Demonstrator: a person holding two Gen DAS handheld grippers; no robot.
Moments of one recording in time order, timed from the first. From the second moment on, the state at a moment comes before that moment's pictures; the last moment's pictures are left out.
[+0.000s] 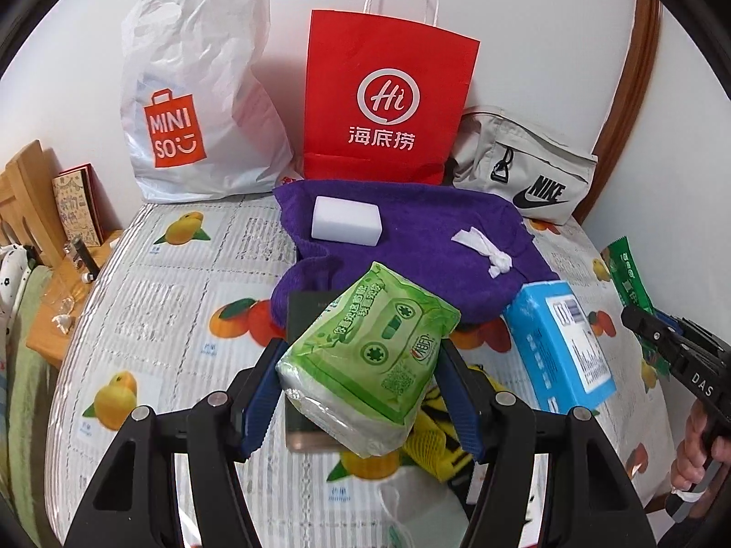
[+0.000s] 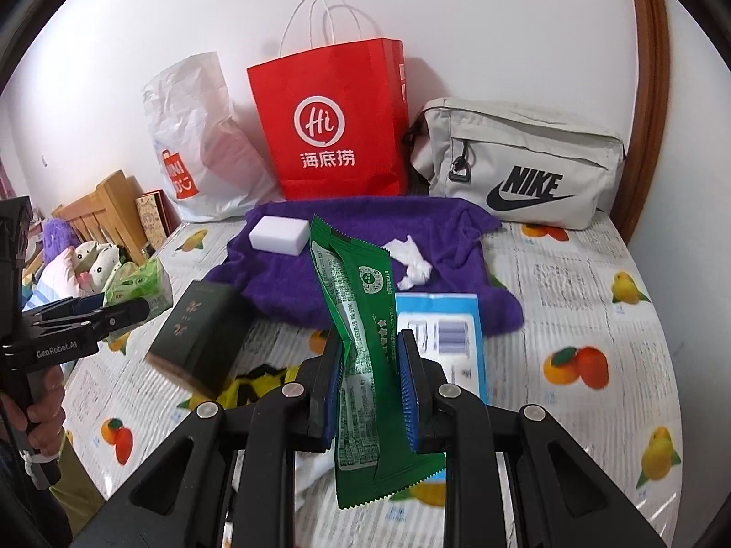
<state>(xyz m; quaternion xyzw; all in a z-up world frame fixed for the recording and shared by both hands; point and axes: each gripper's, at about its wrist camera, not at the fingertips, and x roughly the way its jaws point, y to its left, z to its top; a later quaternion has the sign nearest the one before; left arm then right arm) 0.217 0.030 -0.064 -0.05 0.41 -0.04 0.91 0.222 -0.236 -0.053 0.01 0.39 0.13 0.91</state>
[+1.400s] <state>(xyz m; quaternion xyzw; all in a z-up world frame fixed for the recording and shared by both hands) 0.391 0.024 -0.130 -0.09 0.48 -0.04 0.87 0.412 -0.255 -0.125 0.02 0.46 0.10 0.88</state>
